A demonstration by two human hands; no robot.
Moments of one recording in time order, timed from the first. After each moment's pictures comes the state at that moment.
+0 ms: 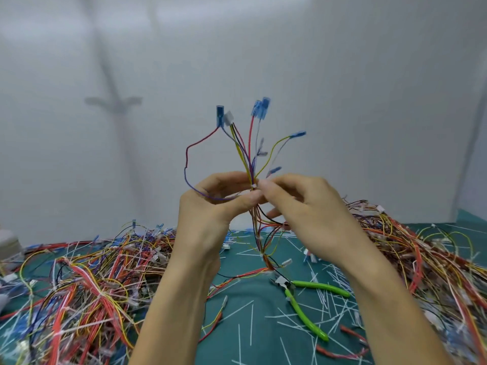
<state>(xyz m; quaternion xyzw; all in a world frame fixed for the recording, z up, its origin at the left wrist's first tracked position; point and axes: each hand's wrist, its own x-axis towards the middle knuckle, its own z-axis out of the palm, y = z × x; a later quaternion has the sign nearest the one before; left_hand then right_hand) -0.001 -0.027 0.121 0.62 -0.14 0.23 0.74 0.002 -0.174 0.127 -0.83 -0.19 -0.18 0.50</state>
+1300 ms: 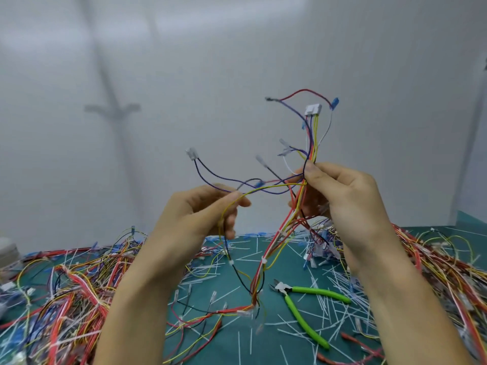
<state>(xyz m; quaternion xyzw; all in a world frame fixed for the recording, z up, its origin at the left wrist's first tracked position) -0.009 0.003 0.129 0.73 -0.18 0.15 0.64 0.003 -0.193 0.133 -0.62 -0.17 -0.21 0.74</state>
